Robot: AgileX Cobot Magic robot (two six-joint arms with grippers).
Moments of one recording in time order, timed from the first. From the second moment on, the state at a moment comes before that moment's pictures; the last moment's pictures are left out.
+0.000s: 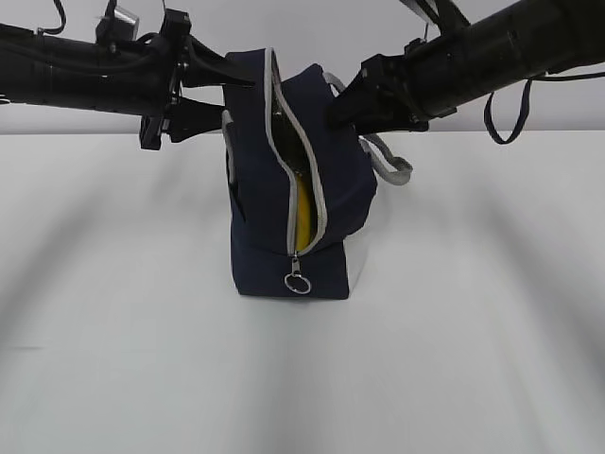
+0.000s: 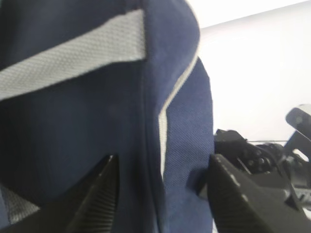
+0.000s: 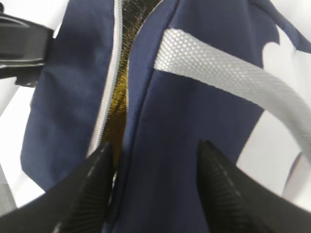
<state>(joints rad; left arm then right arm) -0.16 1.97 -1.40 -1.54 0.94 0.62 0.17 1.92 -1.49 1.09 0.89 -0.91</state>
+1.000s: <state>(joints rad) -0.04 1.71 -1.40 -0.83 1.09 0.40 0.13 1.67 -1.50 0.66 1.07 -0.75</state>
